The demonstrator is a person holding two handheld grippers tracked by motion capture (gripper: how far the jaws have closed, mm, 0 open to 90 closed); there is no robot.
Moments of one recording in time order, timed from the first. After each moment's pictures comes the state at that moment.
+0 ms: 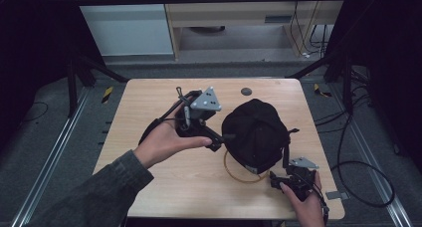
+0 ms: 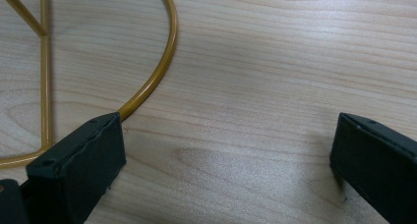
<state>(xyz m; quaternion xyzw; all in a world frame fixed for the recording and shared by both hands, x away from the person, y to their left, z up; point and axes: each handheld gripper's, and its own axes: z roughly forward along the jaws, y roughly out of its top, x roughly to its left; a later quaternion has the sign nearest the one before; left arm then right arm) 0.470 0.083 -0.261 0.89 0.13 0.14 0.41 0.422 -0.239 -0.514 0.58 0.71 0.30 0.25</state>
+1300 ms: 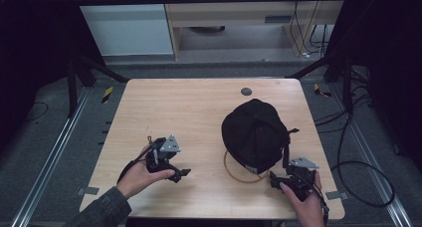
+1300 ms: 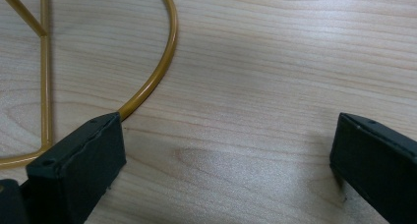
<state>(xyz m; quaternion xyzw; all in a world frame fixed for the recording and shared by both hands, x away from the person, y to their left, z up) 0.476 0.185 -0.441 0.91 0.24 0.11 0.32 0.422 -0.239 -0.513 0.58 0.71 0.31 0.25</state>
